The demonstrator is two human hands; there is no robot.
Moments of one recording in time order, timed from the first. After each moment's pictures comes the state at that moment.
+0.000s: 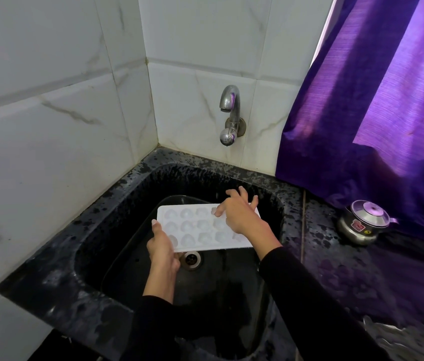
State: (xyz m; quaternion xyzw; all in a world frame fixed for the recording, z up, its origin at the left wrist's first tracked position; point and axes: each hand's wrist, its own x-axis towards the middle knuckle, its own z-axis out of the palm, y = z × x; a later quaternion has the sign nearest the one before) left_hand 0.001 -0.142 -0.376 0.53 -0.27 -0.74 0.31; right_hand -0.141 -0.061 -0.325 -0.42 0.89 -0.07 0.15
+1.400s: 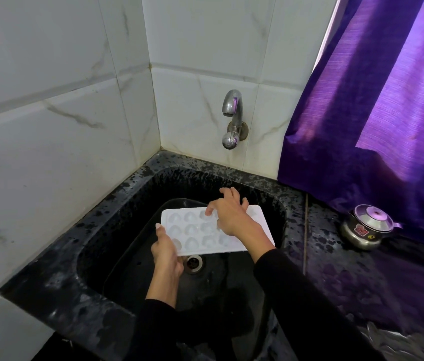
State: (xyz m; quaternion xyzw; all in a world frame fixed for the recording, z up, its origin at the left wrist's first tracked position) left_hand 0.000 -0.139 -0.371 0.54 -0.27 -0.74 0.30; right_hand -0.126 -0.079 -0.321 -0.44 0.88 -0.12 0.16
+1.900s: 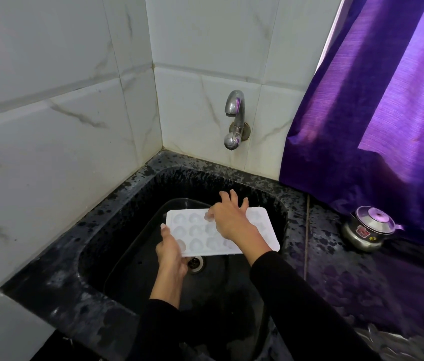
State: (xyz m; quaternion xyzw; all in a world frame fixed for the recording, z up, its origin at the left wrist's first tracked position) left_hand -0.001 -0.133 -0.372 0.54 -0.29 -0.74 0.28; right_hand -0.116 -0.081 -0.321 -0.45 0.88 -0.03 0.13
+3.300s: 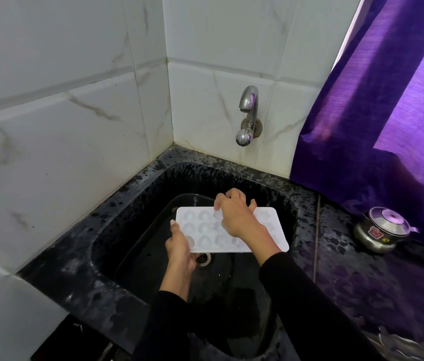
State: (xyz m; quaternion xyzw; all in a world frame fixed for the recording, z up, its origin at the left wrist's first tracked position) left_hand 0.006 -0.131 -0.371 0.54 -0.29 -0.74 0.27; right_hand -0.106 -0.081 -0.325 -0.44 0.88 -0.11 0.12
